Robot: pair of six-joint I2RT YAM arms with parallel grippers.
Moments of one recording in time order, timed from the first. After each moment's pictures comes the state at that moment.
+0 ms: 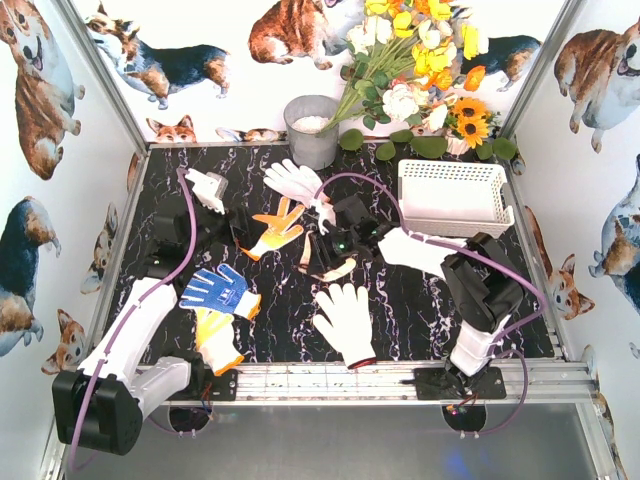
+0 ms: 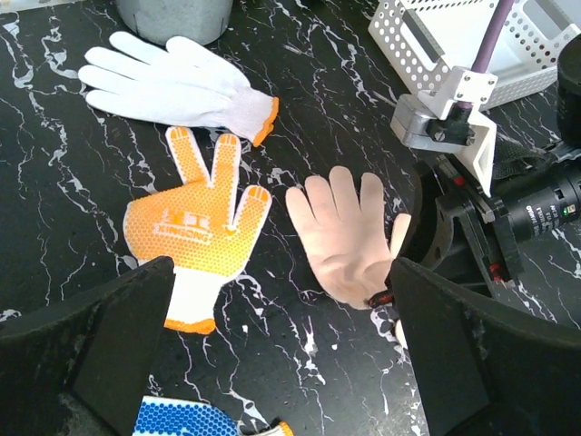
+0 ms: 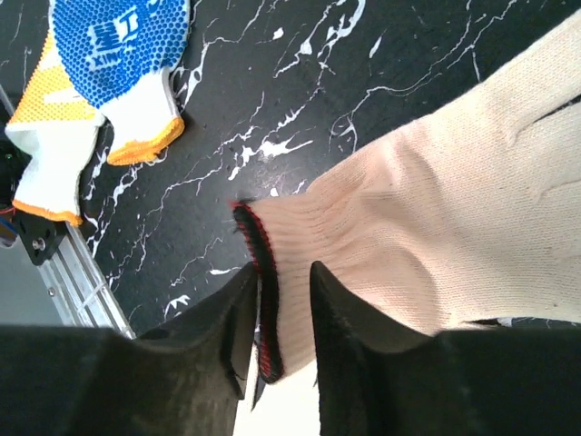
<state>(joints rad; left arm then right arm) -0.15 1.01 0.73 -0.02 0.47 -0.16 0.66 1.76 1.08 -0.12 -0.53 0.21</state>
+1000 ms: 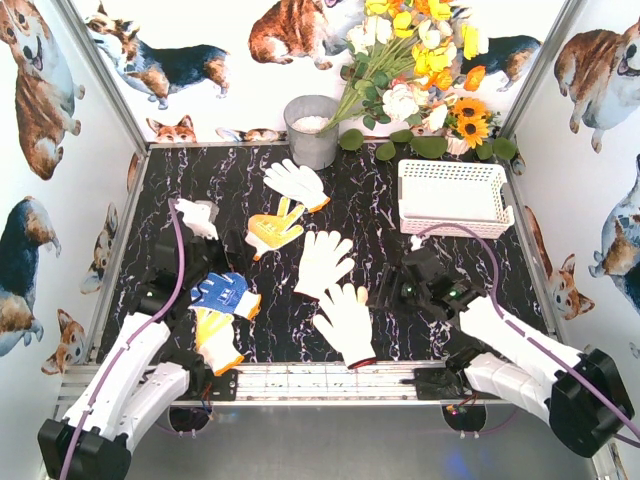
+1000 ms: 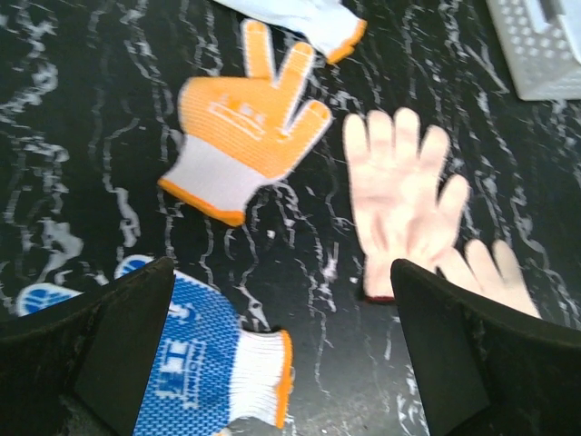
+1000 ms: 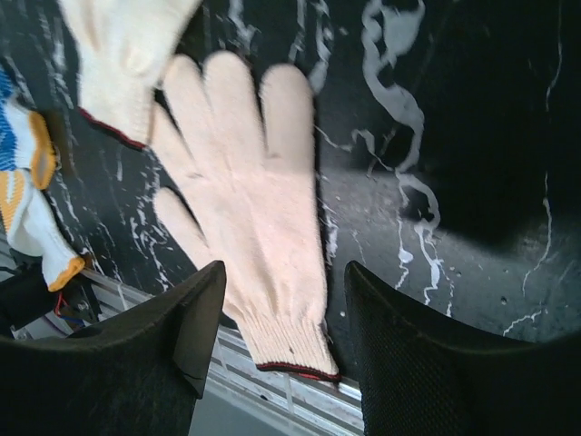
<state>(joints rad) -0.25 0.75 0.61 -0.28 0.18 -0.29 0.57 0.94 0.50 -0.42 -0.16 0.82</state>
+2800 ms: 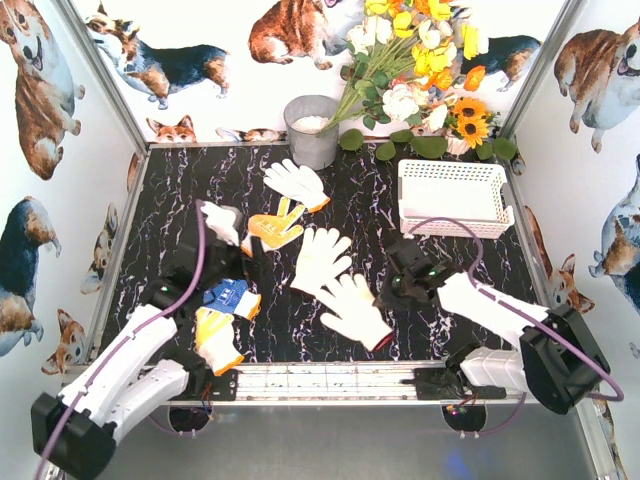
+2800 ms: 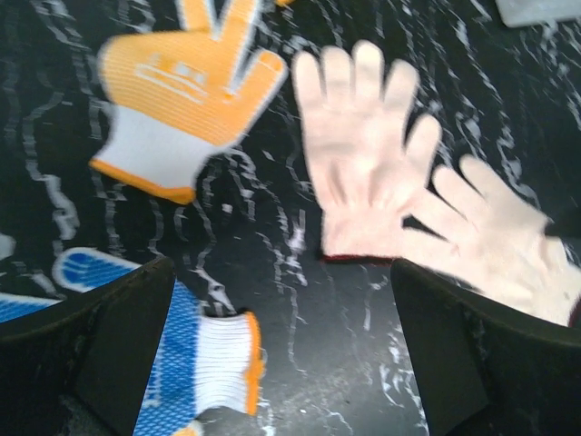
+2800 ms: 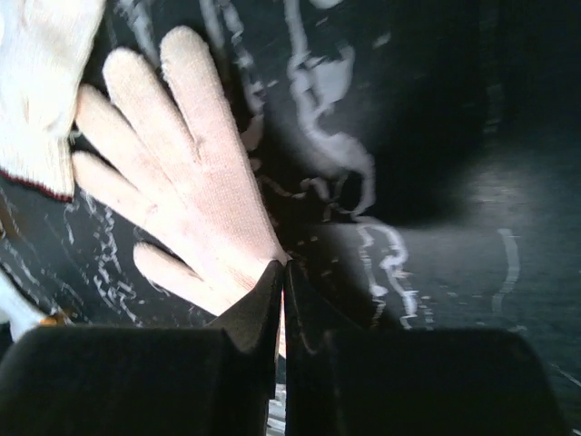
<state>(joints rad) -0.38 0.82 0.63 -0.31 0.08 -0.27 0.59 1.21 0.59 -0.44 -0.09 0.91</state>
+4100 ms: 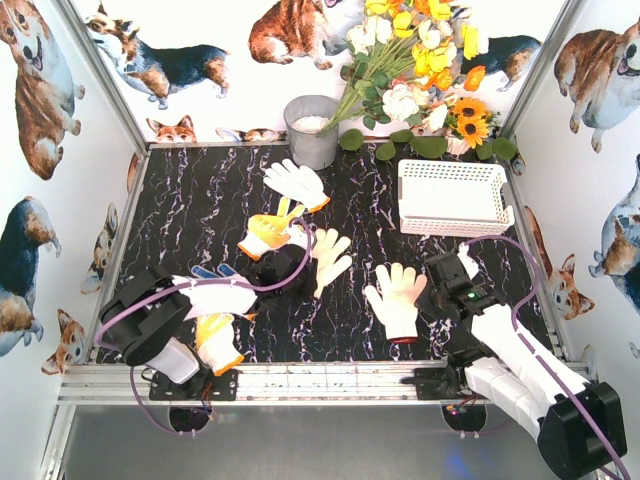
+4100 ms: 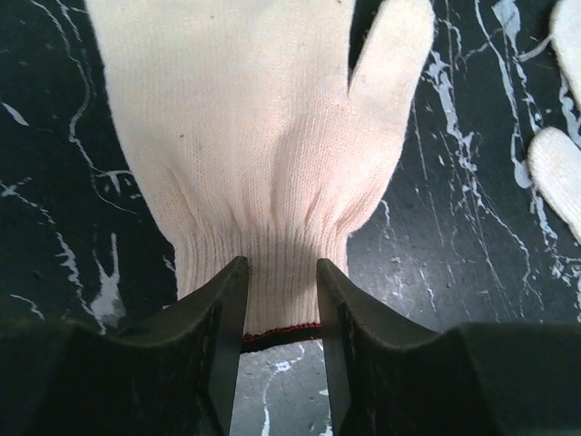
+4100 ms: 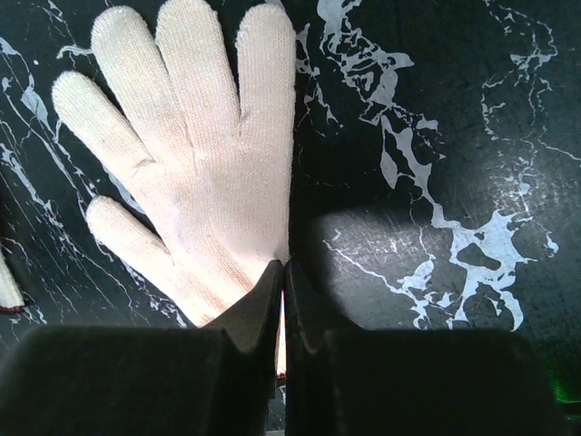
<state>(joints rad) -0.84 1.55 0.64 0.15 -0.16 -0.50 0.36 0.83 0.46 -0.67 0.15 0.91</state>
